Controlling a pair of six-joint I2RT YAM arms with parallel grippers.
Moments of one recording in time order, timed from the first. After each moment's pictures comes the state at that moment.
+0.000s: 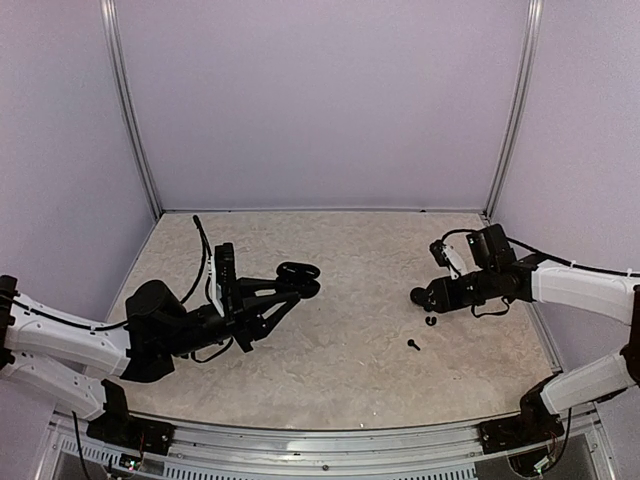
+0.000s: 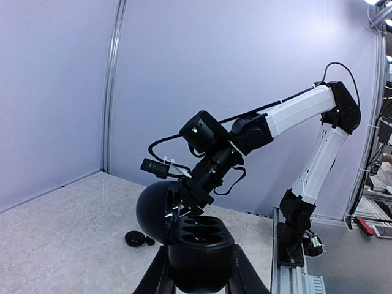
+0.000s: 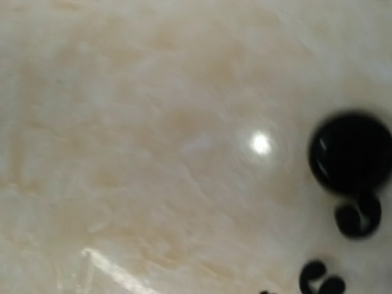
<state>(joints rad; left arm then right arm) -1.09 1.22 0.42 1.04 0.12 -0.15 0.42 1.28 0.77 -0.32 -0.34 0.15</state>
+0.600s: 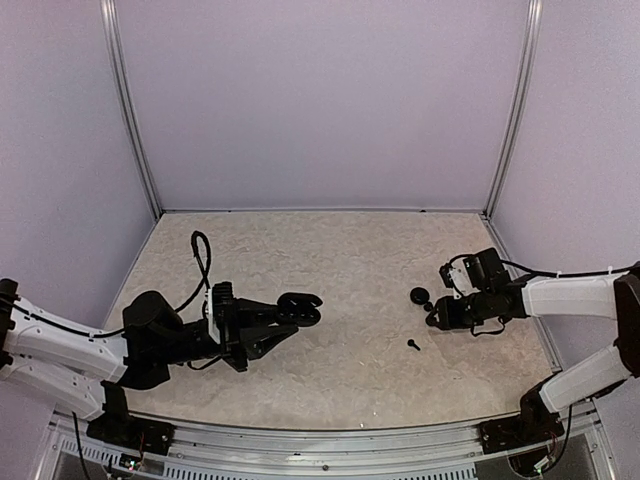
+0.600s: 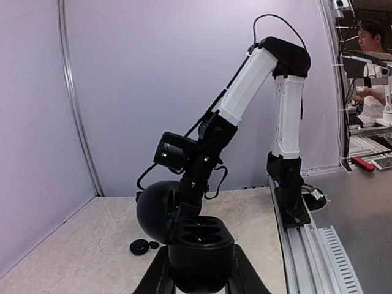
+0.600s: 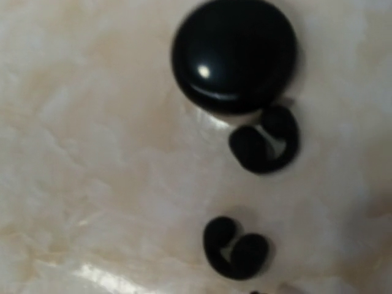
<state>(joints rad) -1.10 1.21 0.35 1.09 0.27 0.11 0.39 1.34 0.59 -0.18 -0.19 0.30</state>
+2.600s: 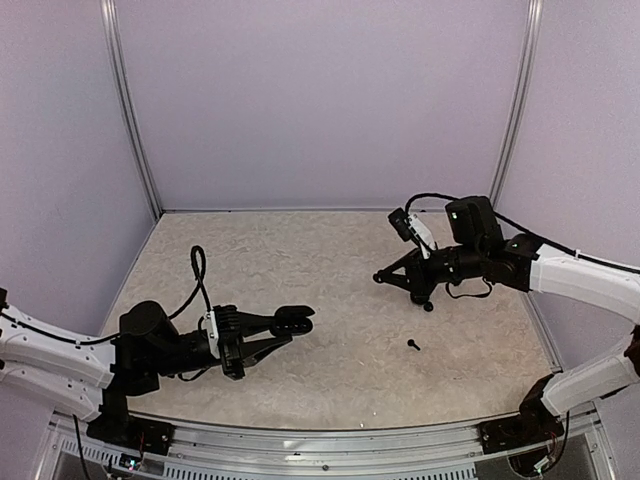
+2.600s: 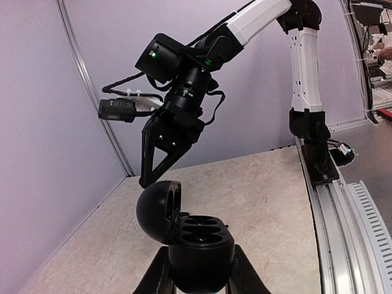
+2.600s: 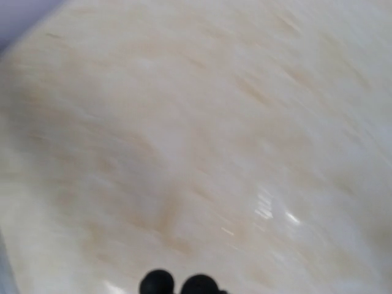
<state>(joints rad) -1.17 1.10 0.31 0.90 0.13 0.34 0.65 1.29 0.92 -0.24 -0.40 0.04</state>
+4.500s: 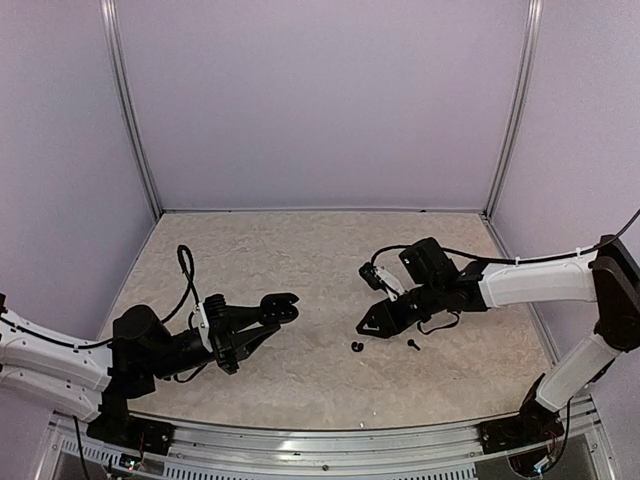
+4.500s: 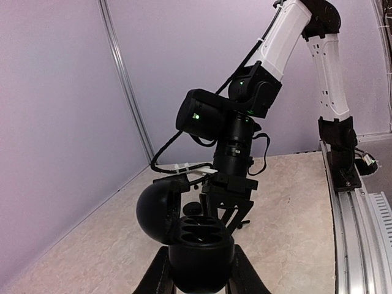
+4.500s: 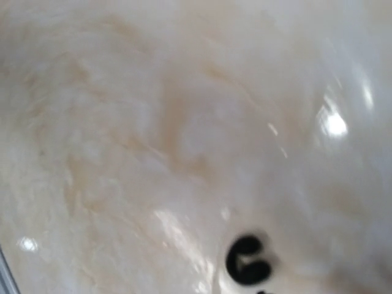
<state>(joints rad) -1.14 1.06 0.24 0.96 0.01 0.27 0.78 1.55 0.85 -0.16 -0.39 0.30</state>
